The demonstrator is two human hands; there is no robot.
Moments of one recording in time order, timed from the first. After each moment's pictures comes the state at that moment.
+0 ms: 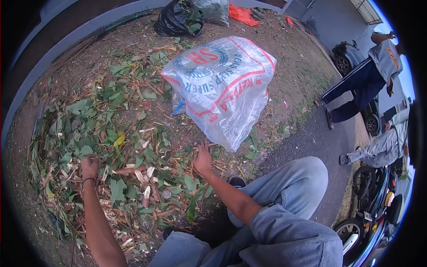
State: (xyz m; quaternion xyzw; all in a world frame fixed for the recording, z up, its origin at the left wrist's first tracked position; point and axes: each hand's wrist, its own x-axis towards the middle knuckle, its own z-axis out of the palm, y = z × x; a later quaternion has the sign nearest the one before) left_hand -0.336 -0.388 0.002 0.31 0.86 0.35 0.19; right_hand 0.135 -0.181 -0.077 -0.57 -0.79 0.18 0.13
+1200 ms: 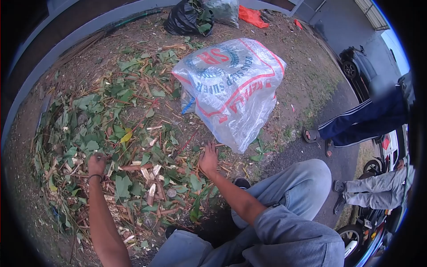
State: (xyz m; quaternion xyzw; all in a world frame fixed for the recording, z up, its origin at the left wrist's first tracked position) left_hand -0.333 -0.395 -0.008 0.30 0.89 0.28 0.19; right_hand 0.132 -0.183 -0.079 -0.58 -0.78 0.18 0.14
